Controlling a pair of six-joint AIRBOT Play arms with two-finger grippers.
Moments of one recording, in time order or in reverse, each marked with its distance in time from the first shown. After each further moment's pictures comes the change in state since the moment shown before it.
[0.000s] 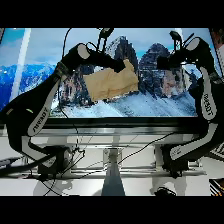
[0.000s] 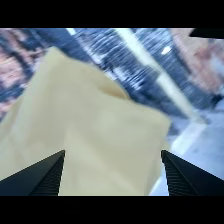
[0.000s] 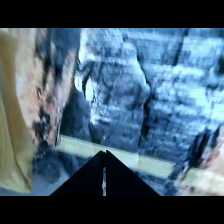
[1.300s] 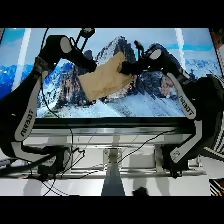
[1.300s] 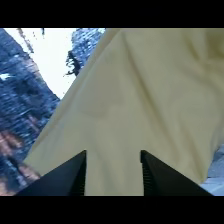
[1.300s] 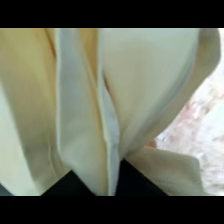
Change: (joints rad) left arm 0.117 0.121 0.000 0.502 -0.306 -0.159; right arm 0.295 -0.065 -0.010 0.377 -0.214 0.049
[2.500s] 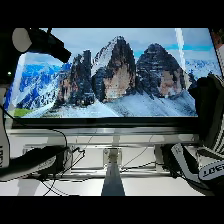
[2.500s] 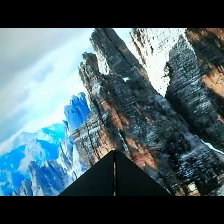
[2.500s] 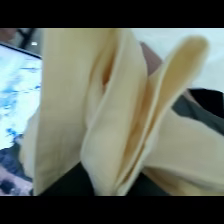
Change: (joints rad) left arm 0.002 0.343 0.000 0.285 -0.087 0.000; right arm -1.129 0.943 0.042 -0.931 0.469 0.597
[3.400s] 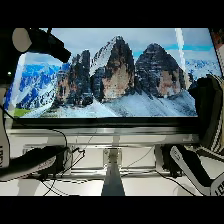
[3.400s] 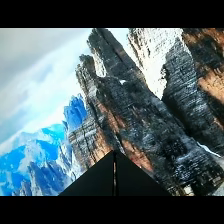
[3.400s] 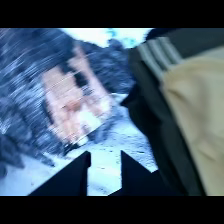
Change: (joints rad) left arm 0.000 0.000 0.000 0.001 0.000 0.000; right arm 0.597 -0.003 -0.085 0.132 0.056 -0.198
